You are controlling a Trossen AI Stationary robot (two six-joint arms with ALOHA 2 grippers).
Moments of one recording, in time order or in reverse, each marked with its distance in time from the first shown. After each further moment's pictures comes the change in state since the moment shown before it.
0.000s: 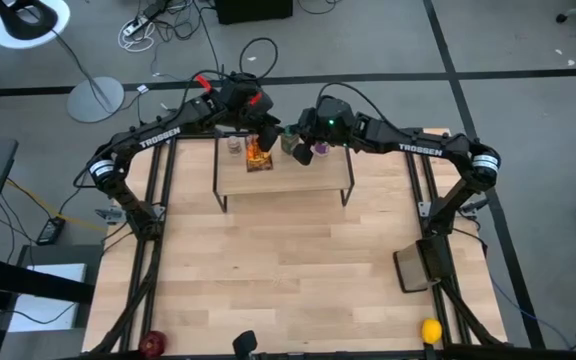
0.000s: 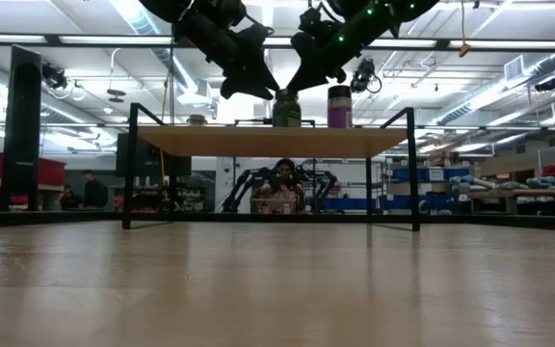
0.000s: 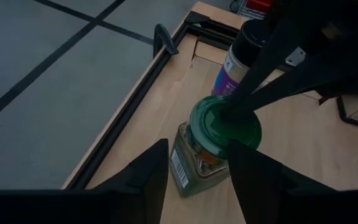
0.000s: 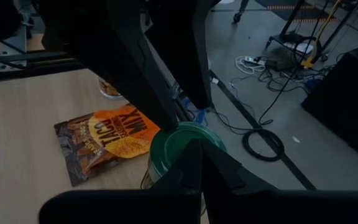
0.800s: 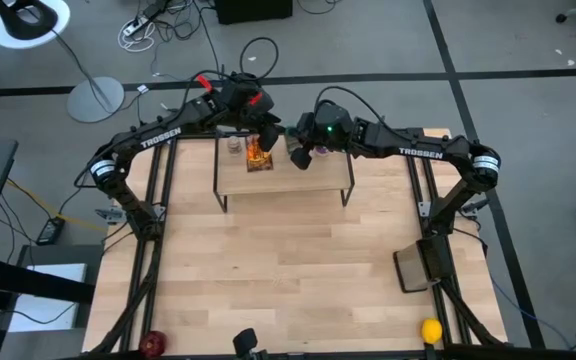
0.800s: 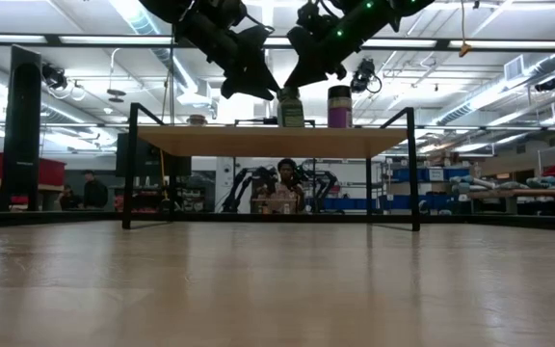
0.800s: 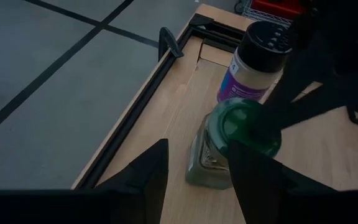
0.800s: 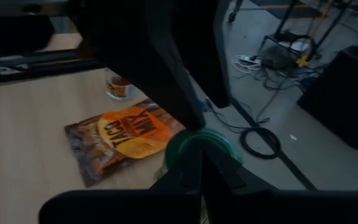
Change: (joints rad) left arm 0.003 0.001 -0.002 0.019 -0.024 0.013; right arm 0.052 -0.002 0.000 -0.013 0.058 0.041
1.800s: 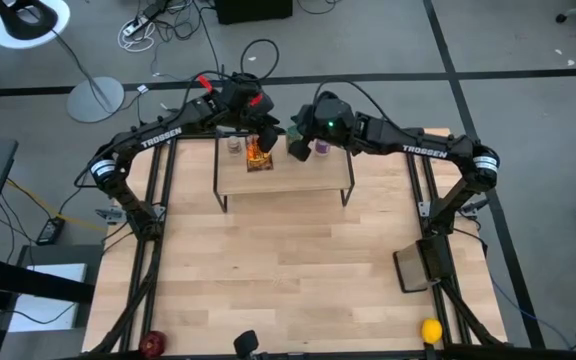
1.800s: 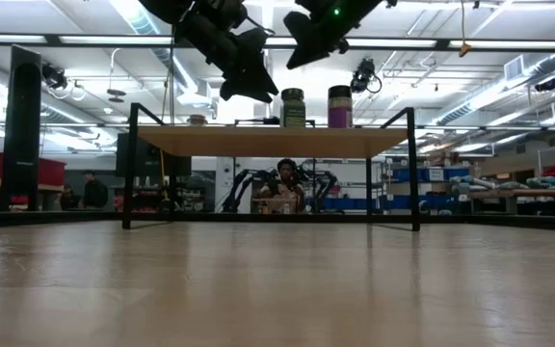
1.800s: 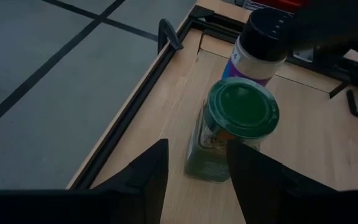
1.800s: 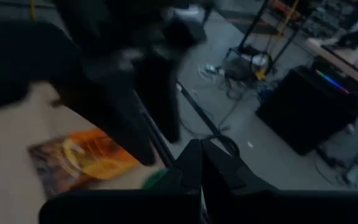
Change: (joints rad) left arm 0.000 0.002 -0.001 -0.022 0.004 0.007; right arm 0.030 0.002 0.140 -0.077 0.181 -0.096
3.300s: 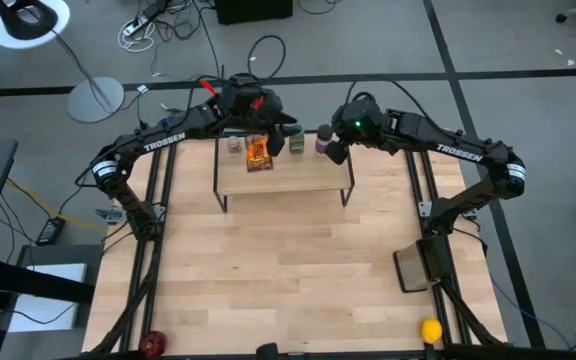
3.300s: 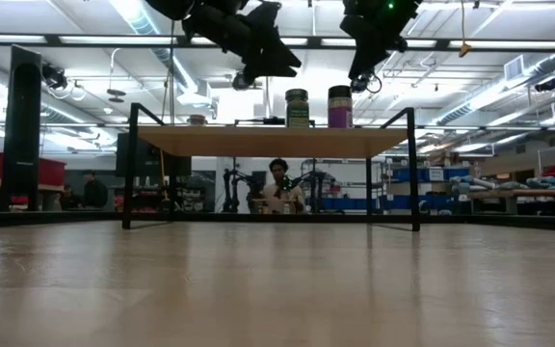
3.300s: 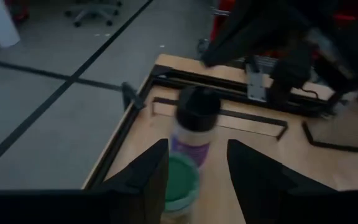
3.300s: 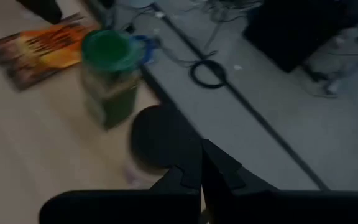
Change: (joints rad) left arm -0.059 0.009 0.001 0.221 0.089 0.019; right arm -0.051 -0.222 -0.078 -0.459 0.068 0.201
